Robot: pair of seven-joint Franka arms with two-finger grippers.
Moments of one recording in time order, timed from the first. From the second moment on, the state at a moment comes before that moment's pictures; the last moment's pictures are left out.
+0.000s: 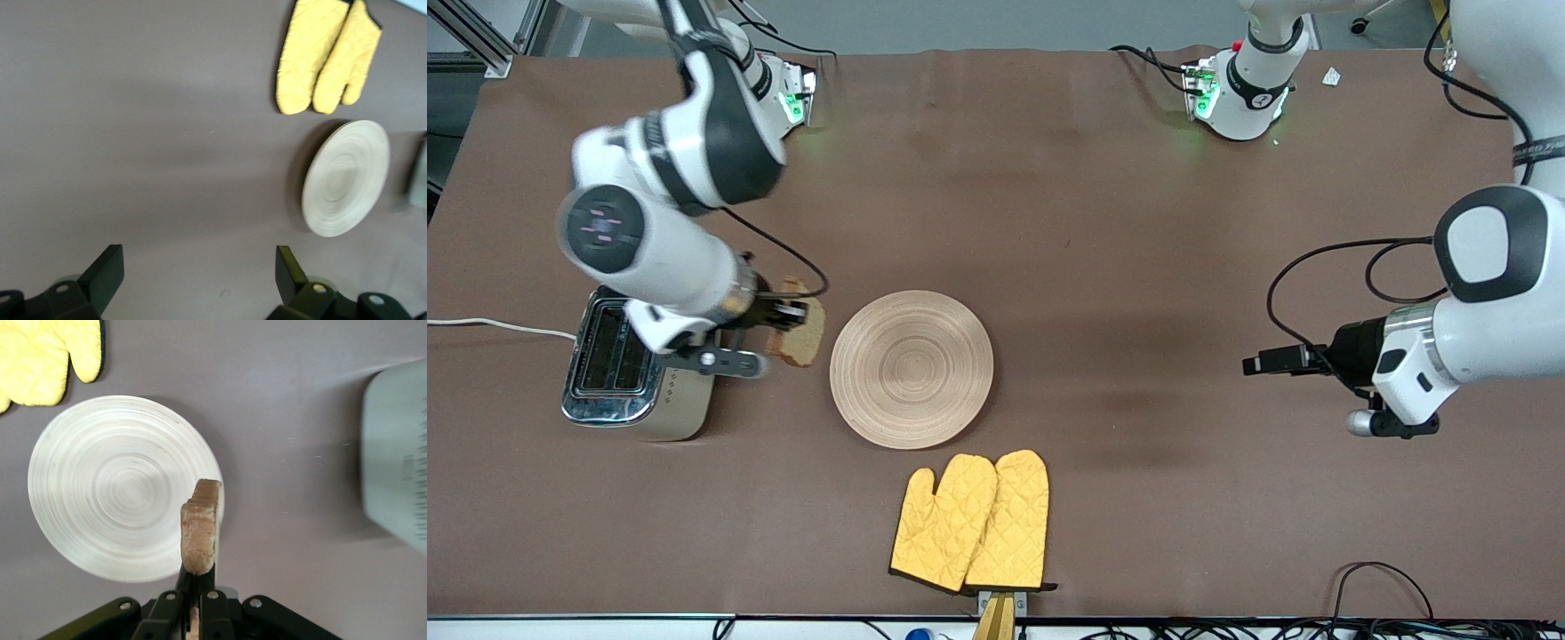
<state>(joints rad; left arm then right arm) 0.04 0.48 -0.17 -1.42 -0.49 1.81 -0.04 0.56 0.40 -0.22 -1.48 0.14 1.76 0.49</state>
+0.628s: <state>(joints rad) -0.01 0.72 -0.17 -1.42 -0.90 1.91 0.26 0.68 0.58 -0.22 -1.48 0.14 1.93 0.78</state>
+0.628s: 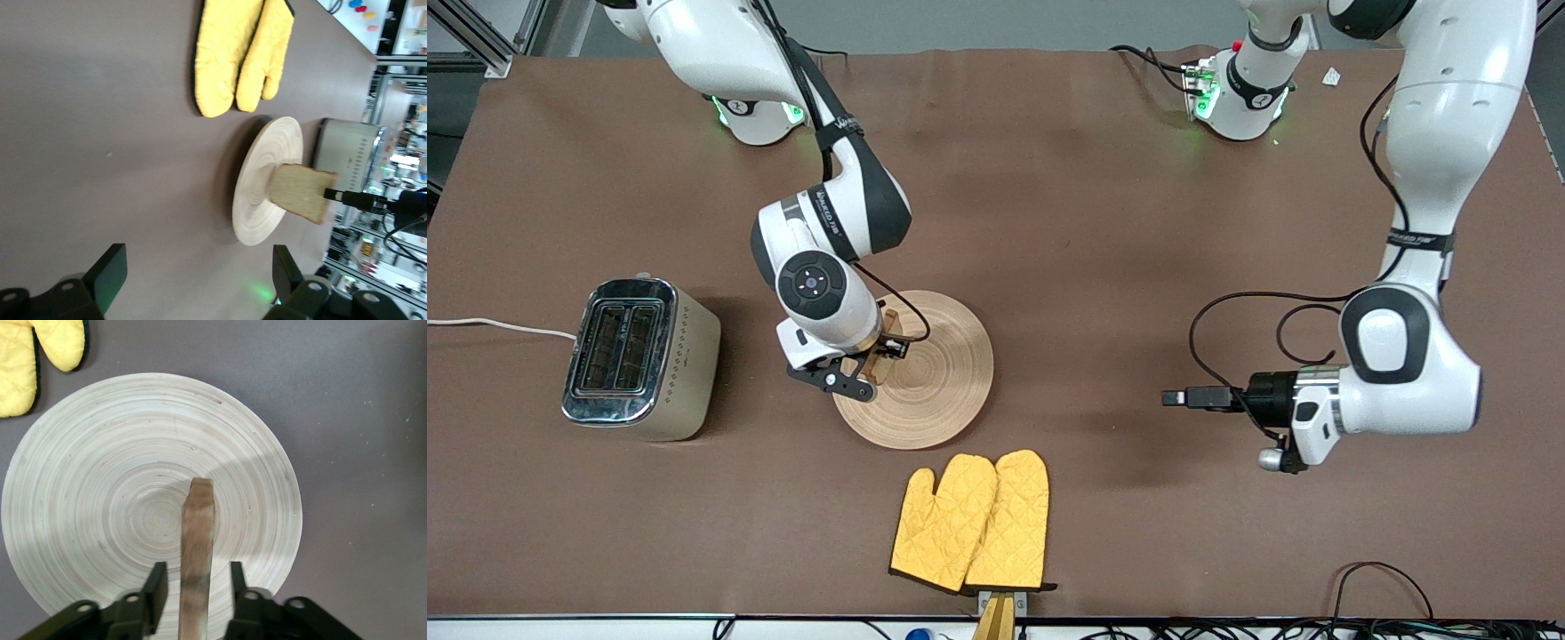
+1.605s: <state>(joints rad) -0.33 0.91 -0.18 -1.44 -1.35 2.18 0.56 0.28 0.32 -0.26 -1.39 0.14 1.67 0.33</state>
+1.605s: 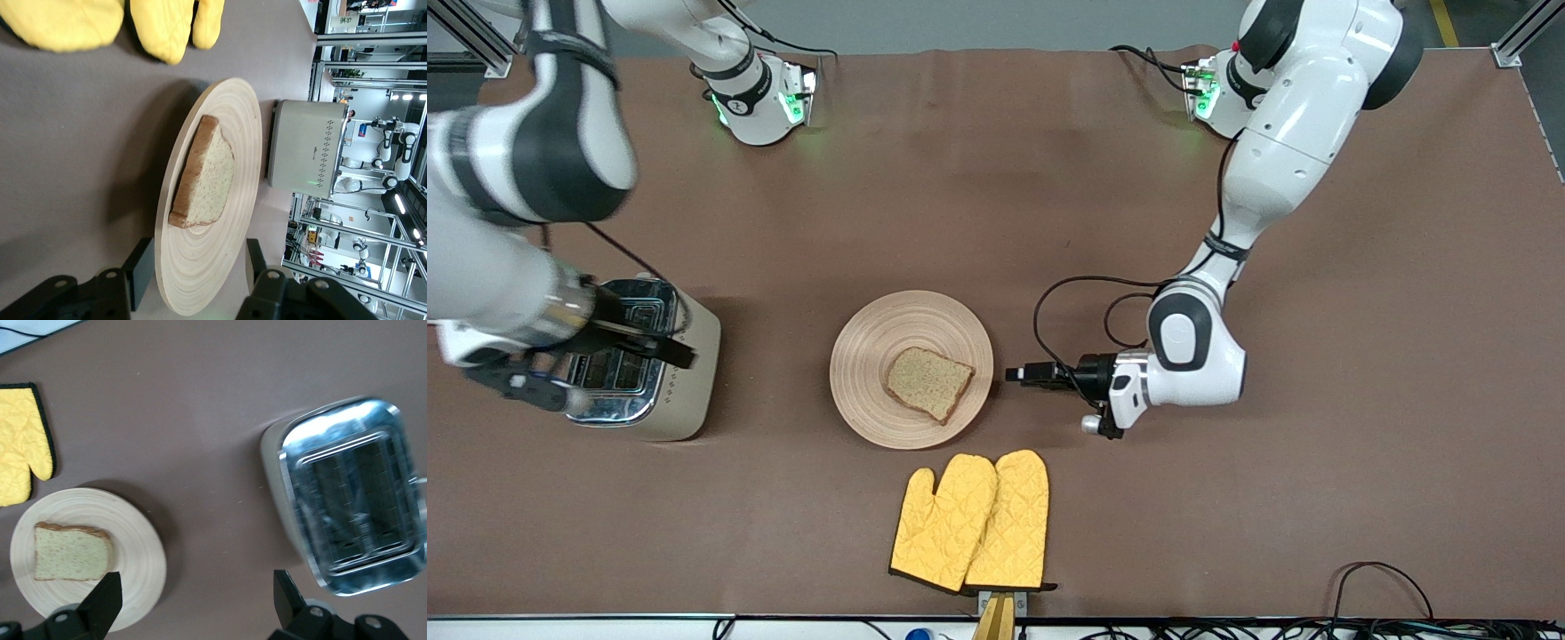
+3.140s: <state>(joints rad) -0.41 1.00 -0.18 -1.42 -1.40 2.24 0.65 0.12 -0.11 -0.19 -1.66 -0.02 1.63 0.00</state>
